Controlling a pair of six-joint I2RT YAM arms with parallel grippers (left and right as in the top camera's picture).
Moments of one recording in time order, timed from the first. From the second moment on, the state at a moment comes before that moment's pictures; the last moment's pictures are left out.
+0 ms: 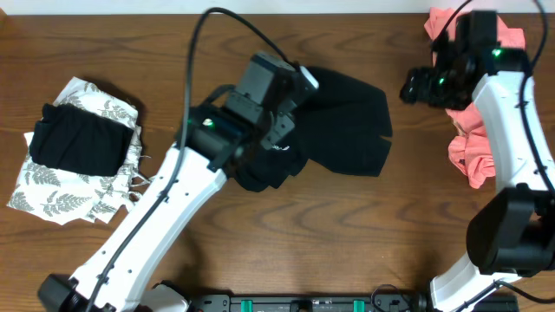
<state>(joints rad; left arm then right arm) -0.58 1.50 1.54 -0.92 -0.16 0.34 -0.05 1.84 1.59 -0.99 -0.19 0.11</state>
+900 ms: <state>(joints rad) -0.53 1.39 1.54 -0.92 -0.38 0.25 0.06 1.84 1.14 -0.46 -0.39 0.08</state>
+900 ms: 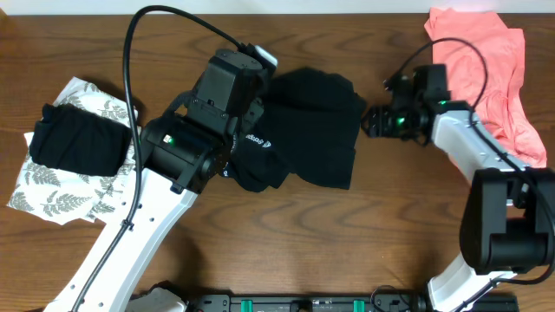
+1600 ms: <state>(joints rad) -0.53 1.39 1.54 -0.92 -0.38 0.25 0.20 1.85 0.97 -0.25 -0.38 0.08</state>
